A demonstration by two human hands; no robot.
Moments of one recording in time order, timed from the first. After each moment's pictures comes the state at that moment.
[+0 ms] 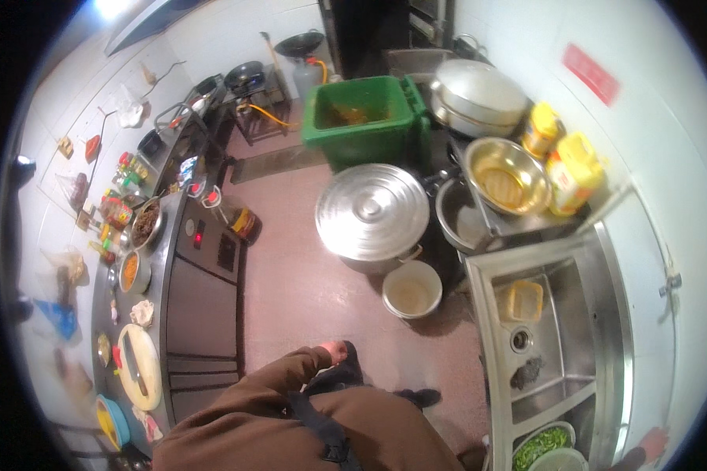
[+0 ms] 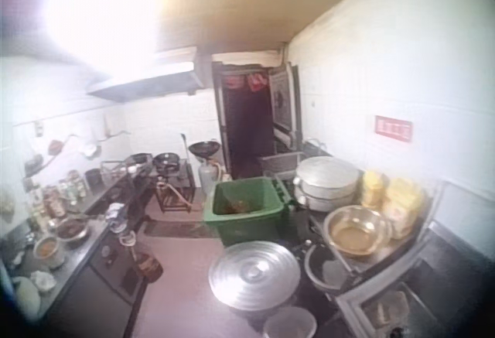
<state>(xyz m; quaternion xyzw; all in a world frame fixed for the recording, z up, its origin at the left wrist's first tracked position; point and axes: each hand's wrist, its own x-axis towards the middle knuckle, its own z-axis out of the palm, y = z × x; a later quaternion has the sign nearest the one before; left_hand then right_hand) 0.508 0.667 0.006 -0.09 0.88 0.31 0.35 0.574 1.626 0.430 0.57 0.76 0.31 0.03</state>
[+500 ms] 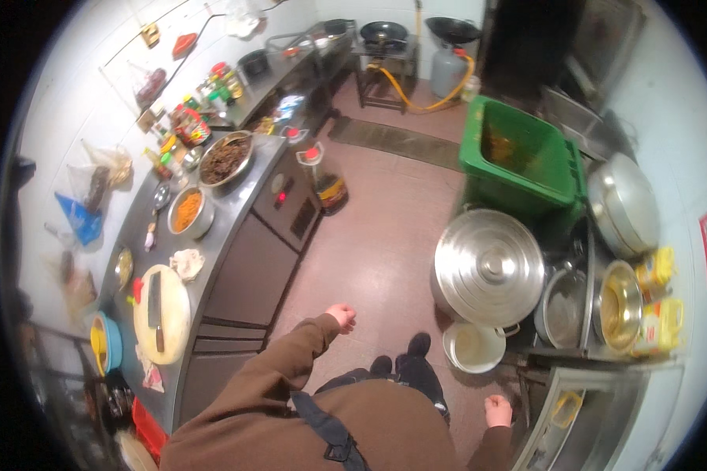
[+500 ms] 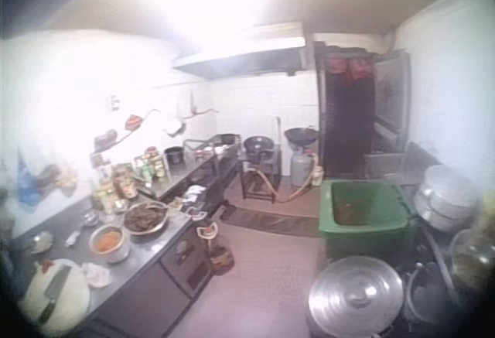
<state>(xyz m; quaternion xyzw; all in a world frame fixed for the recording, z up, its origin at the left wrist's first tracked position) 0.472 0.361 0.035 -0.48 0.55 0.67 0.14 0.334 0.927 0.117 0.03 0.94 -0.24 0.24</state>
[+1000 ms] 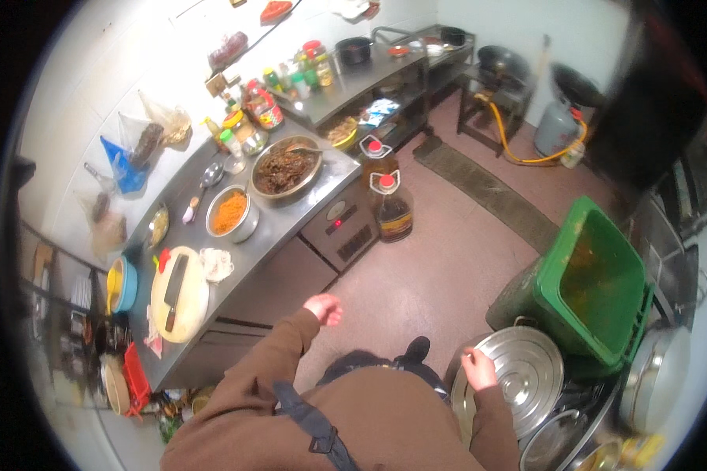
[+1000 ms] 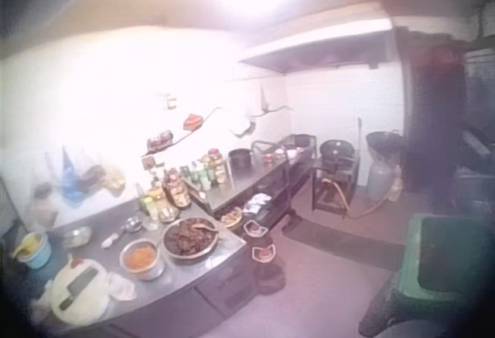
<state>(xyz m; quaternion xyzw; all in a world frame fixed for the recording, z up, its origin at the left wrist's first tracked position) 0.433 0.126 0.113 -0.56 0.35 0.74 -0.13 0.055 0.445 0.160 -0.41 0.83 -0.23 0.31</state>
